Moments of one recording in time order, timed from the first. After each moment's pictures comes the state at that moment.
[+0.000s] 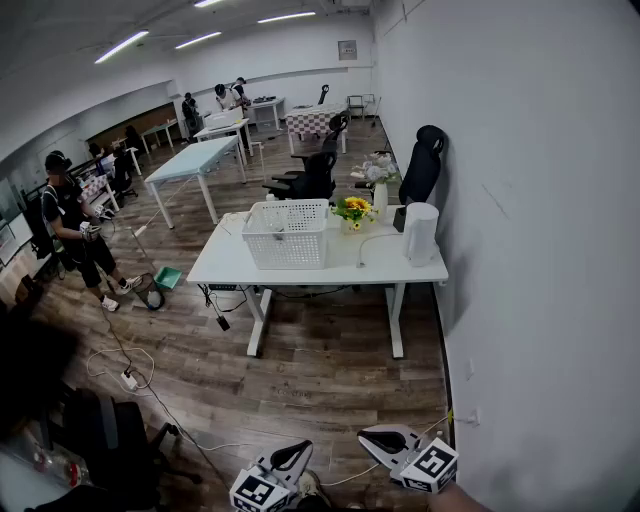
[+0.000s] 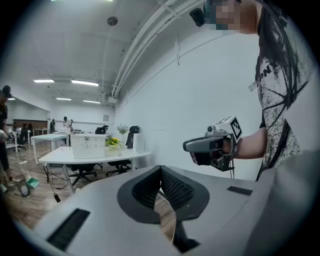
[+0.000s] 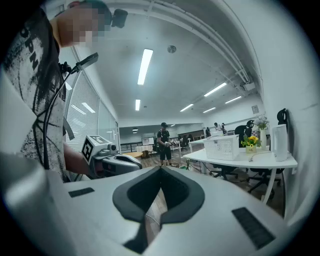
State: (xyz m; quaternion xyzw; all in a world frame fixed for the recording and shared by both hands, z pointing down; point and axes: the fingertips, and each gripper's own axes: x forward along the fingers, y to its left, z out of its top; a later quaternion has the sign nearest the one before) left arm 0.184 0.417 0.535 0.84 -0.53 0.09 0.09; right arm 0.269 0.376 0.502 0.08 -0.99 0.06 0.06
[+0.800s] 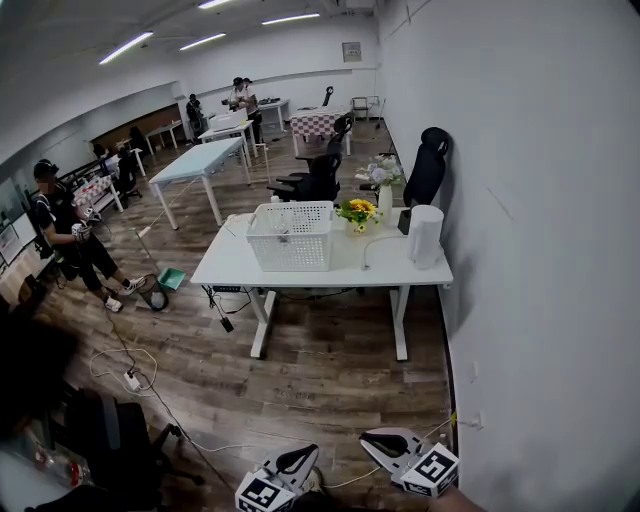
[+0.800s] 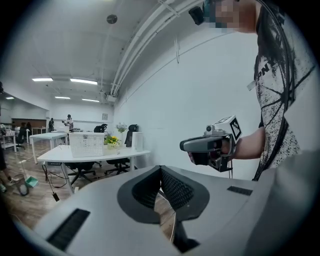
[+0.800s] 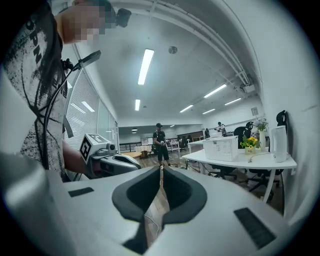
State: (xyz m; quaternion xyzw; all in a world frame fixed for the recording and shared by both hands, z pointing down) left arm 0.188 0.421 0.546 0.84 -0.52 0.09 0.10; right arm 0.266 0.379 0.511 0.09 -0.99 0.06 0.06
